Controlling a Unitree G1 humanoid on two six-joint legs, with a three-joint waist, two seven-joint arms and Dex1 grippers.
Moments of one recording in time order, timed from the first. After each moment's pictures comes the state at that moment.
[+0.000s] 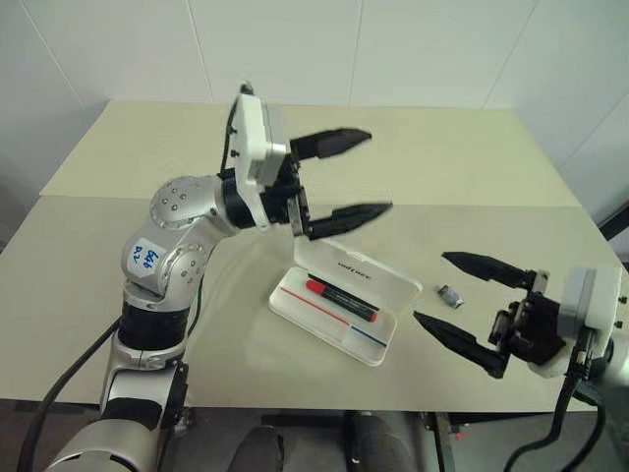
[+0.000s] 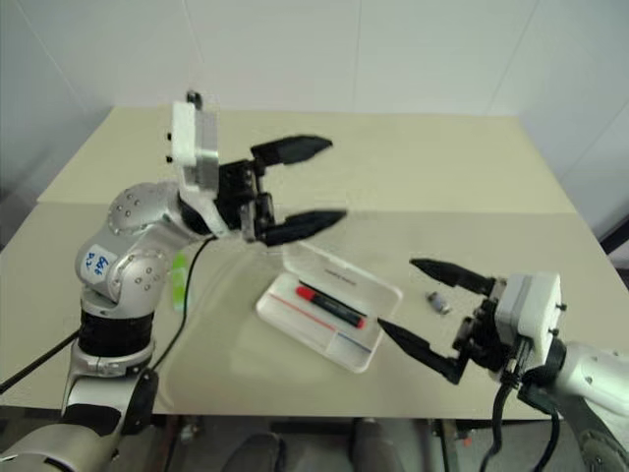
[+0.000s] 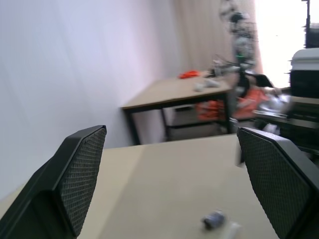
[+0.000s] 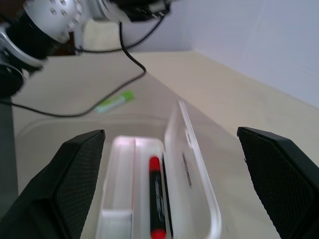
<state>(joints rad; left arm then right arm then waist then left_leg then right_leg) -0.80 0.37 0.02 -0.27 -0.56 0.49 -0.73 0.19 -0.75 -0.41 -0.80 0.85 0.37 0.80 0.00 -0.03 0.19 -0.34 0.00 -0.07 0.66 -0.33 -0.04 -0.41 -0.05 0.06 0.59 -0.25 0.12</state>
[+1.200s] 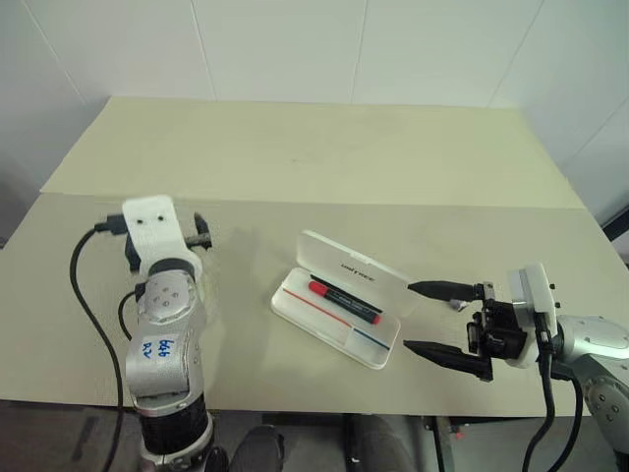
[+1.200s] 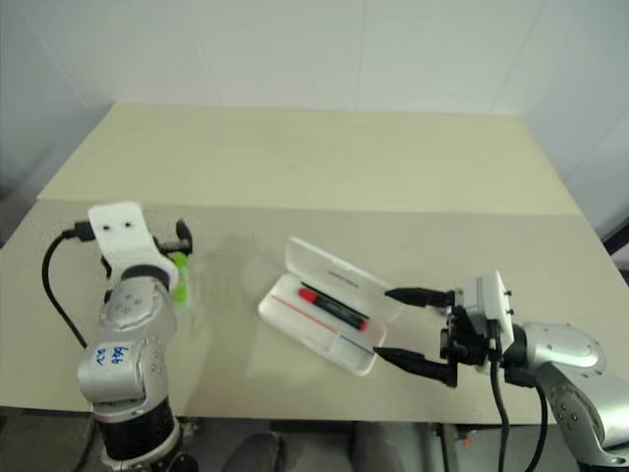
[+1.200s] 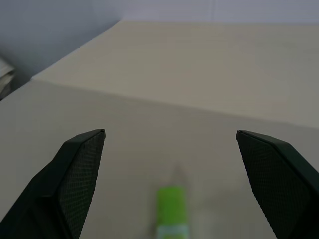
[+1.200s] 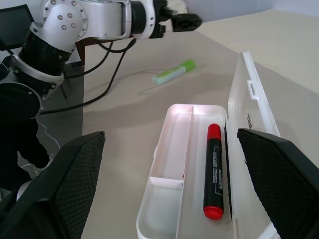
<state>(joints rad) -0.35 0.02 0.22 -0.67 0.10 1.04 0.35 0.04 -0.77 -0.22 -0.46 0.77 0.36 1.15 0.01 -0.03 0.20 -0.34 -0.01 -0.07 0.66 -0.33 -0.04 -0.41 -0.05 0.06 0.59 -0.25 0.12</state>
